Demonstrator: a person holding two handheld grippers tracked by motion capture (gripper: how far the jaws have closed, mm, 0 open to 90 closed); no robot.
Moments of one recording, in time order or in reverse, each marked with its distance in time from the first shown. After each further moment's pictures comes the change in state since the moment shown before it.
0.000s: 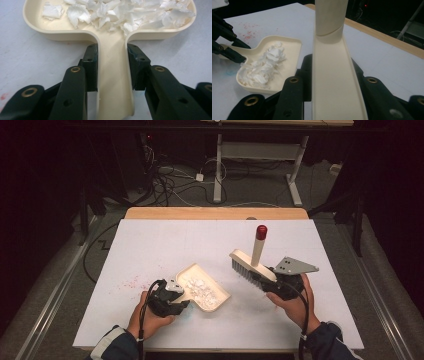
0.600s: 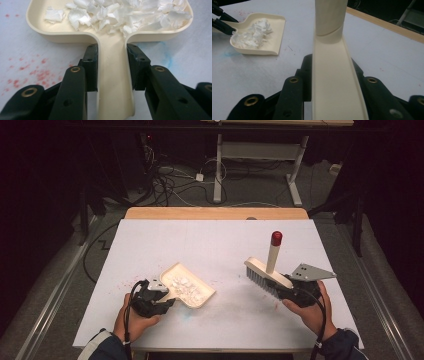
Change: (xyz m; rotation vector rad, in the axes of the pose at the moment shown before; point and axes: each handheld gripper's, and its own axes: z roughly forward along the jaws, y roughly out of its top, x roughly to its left) left arm 0.020 -0.027 -0.023 -0.022 0.060 -0.095; right arm -0.013 -0.023 -0.027 0.059 -0.010 0.024
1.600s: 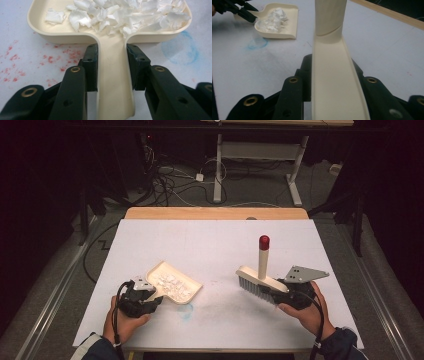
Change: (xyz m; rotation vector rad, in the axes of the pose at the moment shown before) left arm 0.018 -0.016 -0.009 -0.024 0.069 -0.077; right arm 0.008 0.001 0.007 0.030 0.141 -0.024
